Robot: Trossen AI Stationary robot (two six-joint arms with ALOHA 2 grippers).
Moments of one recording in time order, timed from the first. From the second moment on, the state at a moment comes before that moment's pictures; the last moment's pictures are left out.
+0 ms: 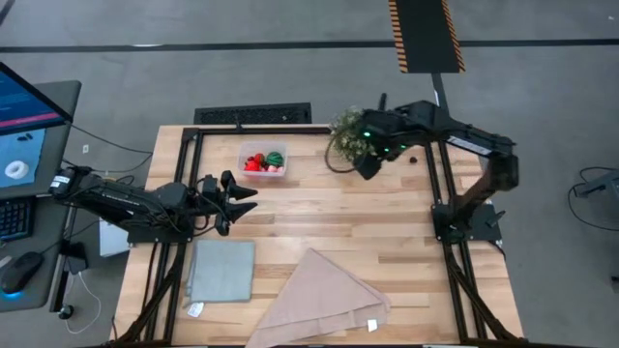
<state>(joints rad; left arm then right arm) -0.14 0.67 0.21 0.64 -0.25 -0.30 -0.27 1.54 1.76 -1.57 0.16 0.59</state>
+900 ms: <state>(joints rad) -0.14 0.67 0.21 0.64 -0.30 -0.30 -0.90 1.38 1.00 -1.06 -0.03 0.45</state>
